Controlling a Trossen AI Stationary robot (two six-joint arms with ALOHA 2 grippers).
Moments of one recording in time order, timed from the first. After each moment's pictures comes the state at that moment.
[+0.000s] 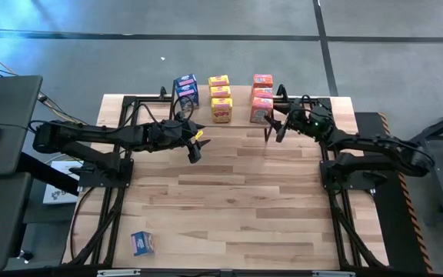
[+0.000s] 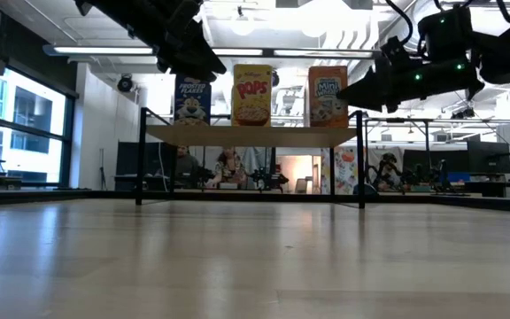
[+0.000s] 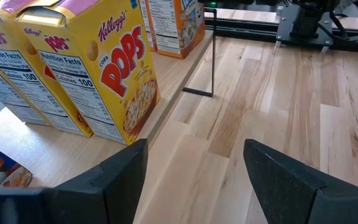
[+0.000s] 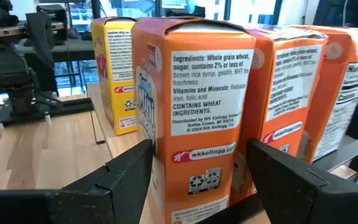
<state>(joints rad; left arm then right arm) 0.08 1.22 0.84 -0.10 -0.34 -0.05 -0.61 1.05 0.31 0.70 -0.13 -0.04</state>
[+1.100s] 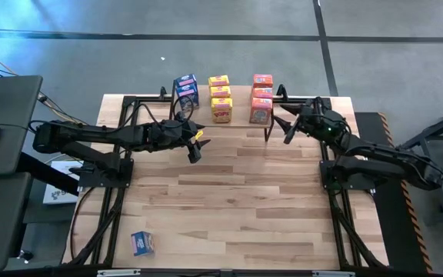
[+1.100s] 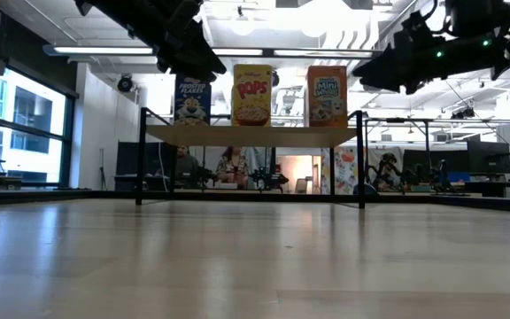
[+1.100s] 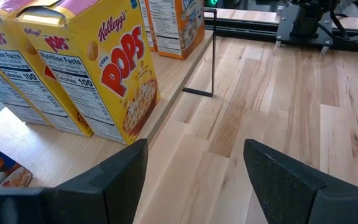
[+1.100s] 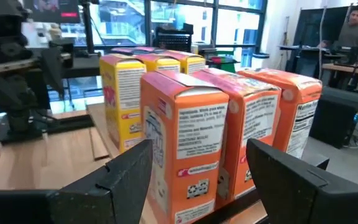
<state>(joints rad) 0.08 1.22 0.84 -0.10 -0.34 -0.05 -0.55 0.76 0.31 0.47 -0.01 -0.04</state>
